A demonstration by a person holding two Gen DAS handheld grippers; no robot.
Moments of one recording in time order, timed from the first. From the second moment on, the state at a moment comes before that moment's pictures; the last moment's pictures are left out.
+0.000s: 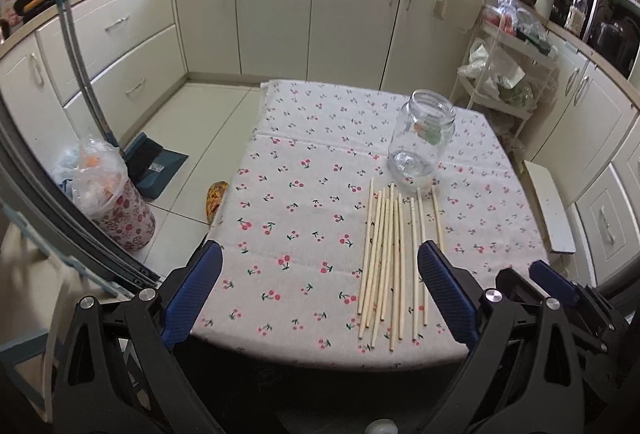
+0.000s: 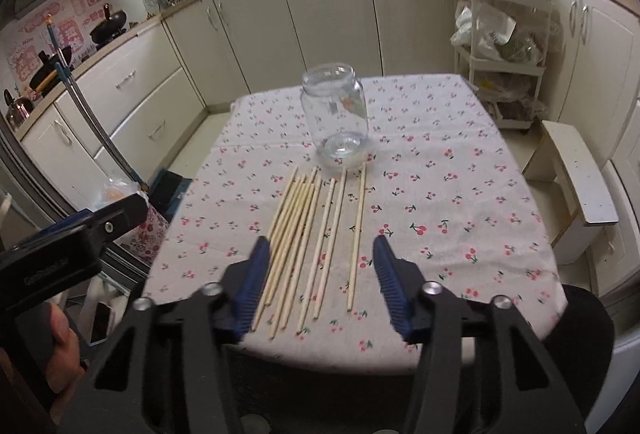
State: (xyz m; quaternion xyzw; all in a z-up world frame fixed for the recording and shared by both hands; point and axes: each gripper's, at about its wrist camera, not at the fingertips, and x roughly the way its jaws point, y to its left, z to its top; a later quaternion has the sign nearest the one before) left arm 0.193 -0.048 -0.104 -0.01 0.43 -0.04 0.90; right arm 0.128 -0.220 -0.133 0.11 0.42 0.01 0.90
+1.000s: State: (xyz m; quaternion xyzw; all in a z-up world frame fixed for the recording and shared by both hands) left arm 0.347 -0.114 -0.252 0.07 0.51 -0.05 0.86; right arm 0.242 -0.252 -0.234 0.00 0.48 -0.01 0.88
